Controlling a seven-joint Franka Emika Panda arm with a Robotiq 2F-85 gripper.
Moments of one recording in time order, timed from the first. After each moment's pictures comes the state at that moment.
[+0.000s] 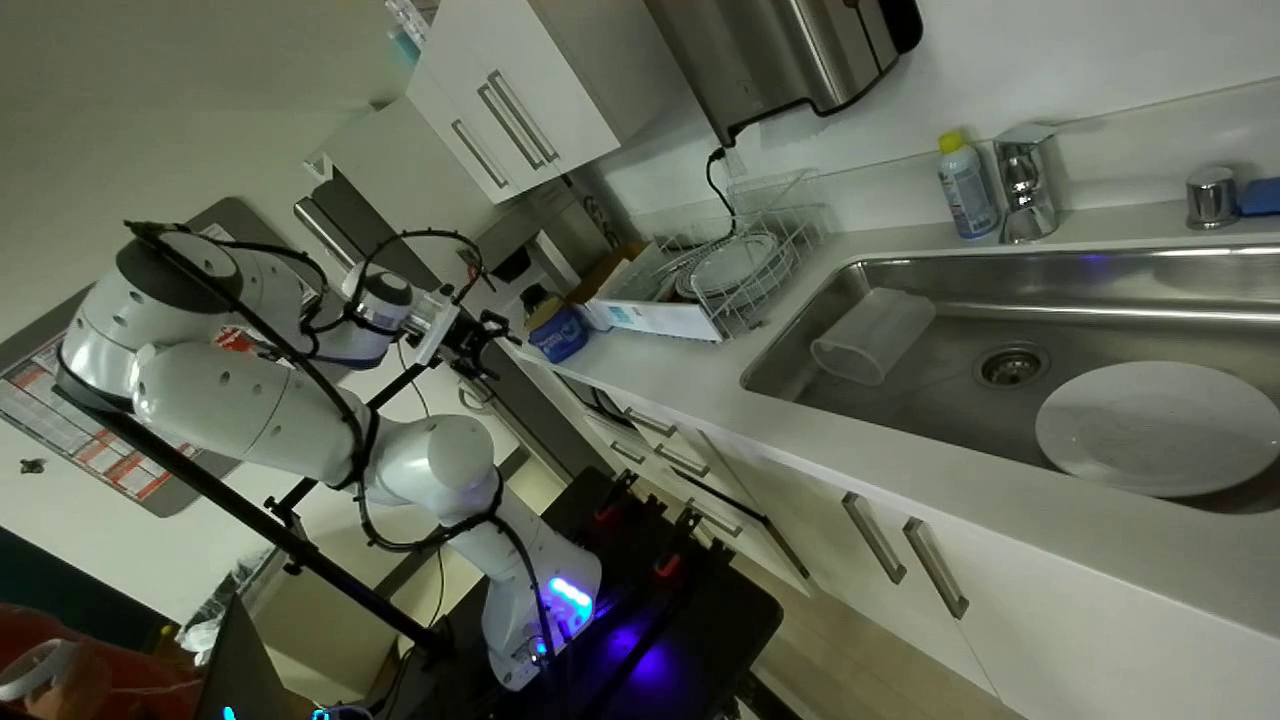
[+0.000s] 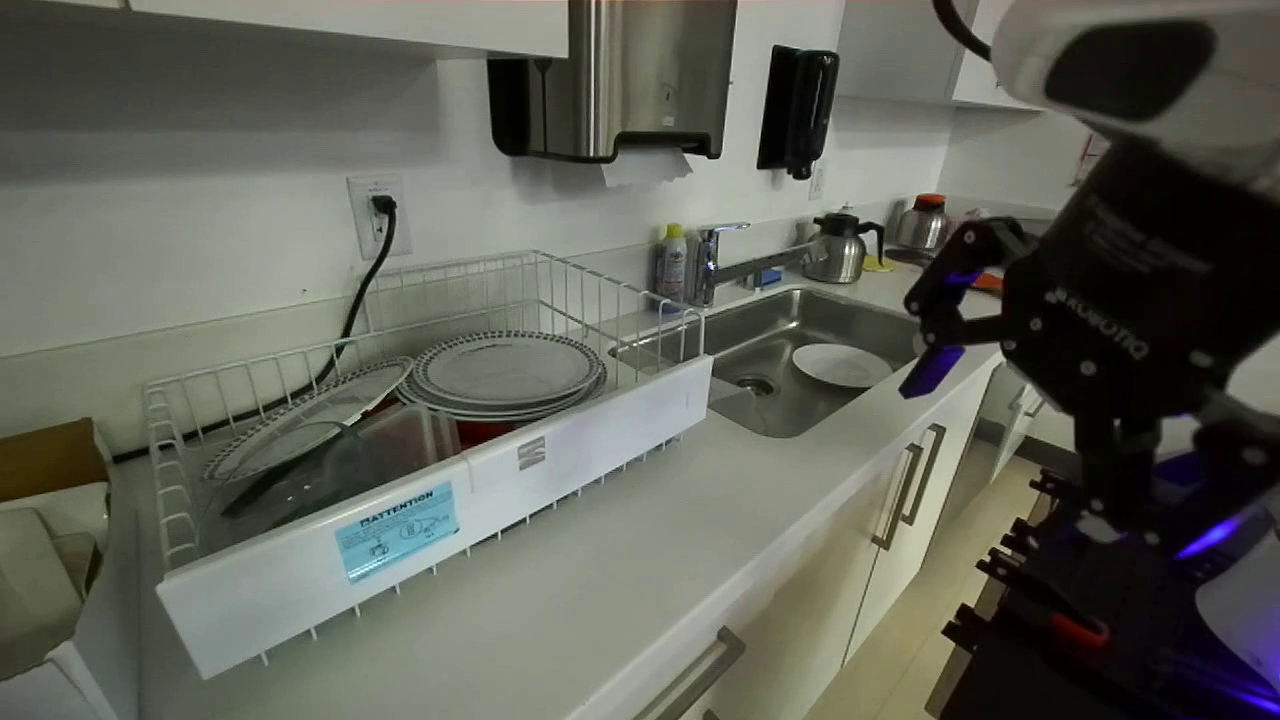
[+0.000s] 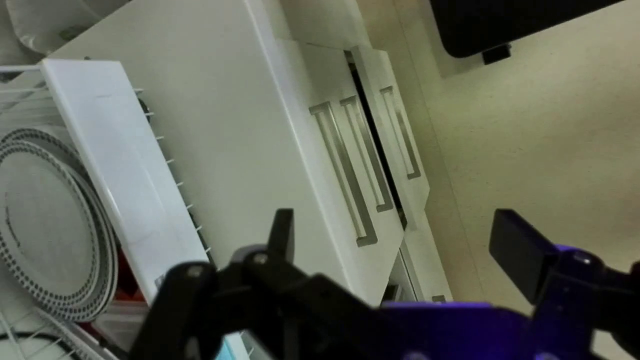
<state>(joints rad) 0.50 -0.38 0.63 -2.51 -0.17 2.18 0.00</state>
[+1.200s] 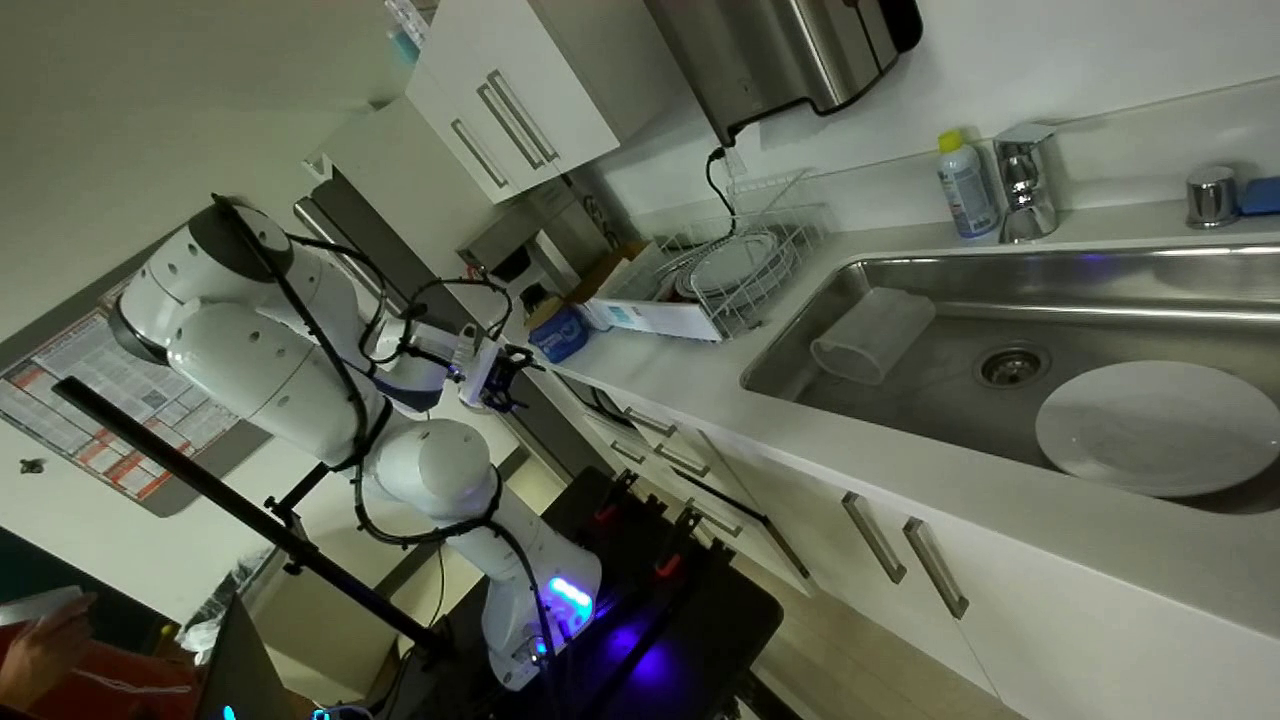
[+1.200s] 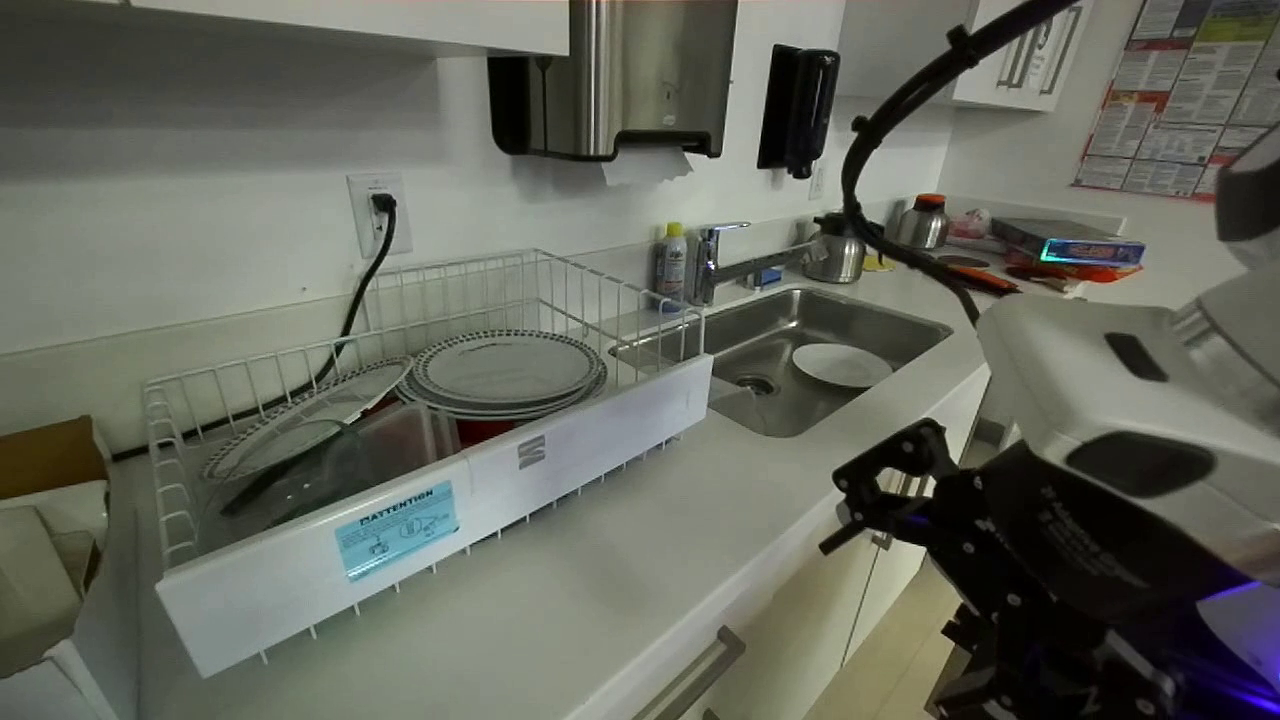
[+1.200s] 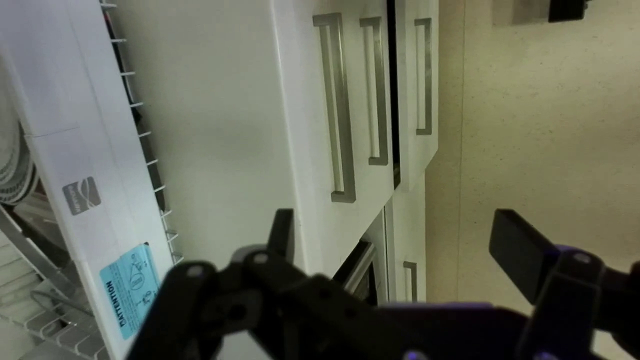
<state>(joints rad) 0.37 -0.17 0.77 -2.65 -0.67 2.64 0.24</state>
